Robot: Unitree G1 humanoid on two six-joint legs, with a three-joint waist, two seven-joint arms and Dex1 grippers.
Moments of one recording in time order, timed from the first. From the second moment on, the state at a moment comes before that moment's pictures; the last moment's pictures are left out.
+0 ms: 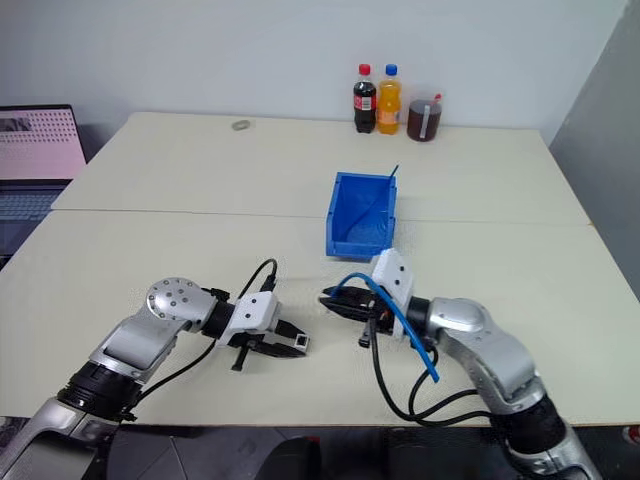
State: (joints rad) left arm -0.45 0.75 -0.34 0.08 -0.15 0.08 -1.38; right arm -0.35 -0.41 0.31 -0.40 0.47 0.53 0.72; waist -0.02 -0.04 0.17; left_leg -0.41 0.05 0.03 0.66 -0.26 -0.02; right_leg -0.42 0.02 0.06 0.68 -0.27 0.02
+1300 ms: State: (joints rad) left arm -0.46 0.72 -0.31 0.15 -0.15 0.10 -1.42; right arm -0.28 -0.25 0.46 -0.15 0.21 0.23 0.76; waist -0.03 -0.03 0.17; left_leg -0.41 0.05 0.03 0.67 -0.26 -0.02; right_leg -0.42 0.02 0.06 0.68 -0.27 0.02
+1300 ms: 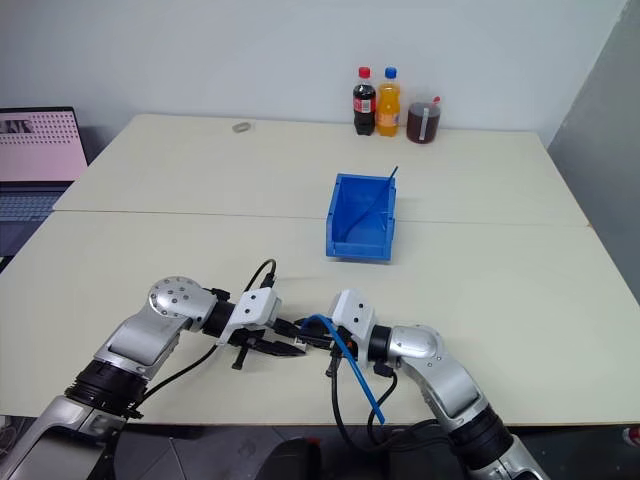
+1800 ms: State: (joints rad) left arm -0.44 0.71 -0.30 0.16 -0.15 0.13 -1.40; right arm -0.27 -0.25 0.48 -0.11 0.14 0.15 0.79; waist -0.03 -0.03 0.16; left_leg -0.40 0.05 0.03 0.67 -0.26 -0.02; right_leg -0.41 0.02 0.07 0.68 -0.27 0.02
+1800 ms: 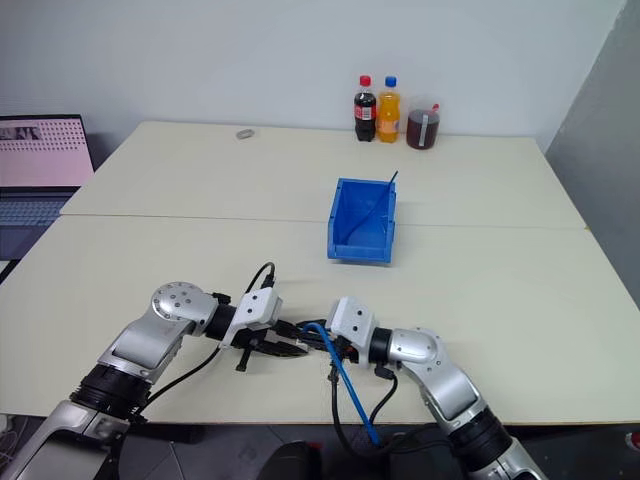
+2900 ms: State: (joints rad) left arm -0.40 0.68 -0.28 0.13 -0.13 0.16 -1.35; right arm -0.29 -0.19 0.46 -0.25 0.17 0.57 0.69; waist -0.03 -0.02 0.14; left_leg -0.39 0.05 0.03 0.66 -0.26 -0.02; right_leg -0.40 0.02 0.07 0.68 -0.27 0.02
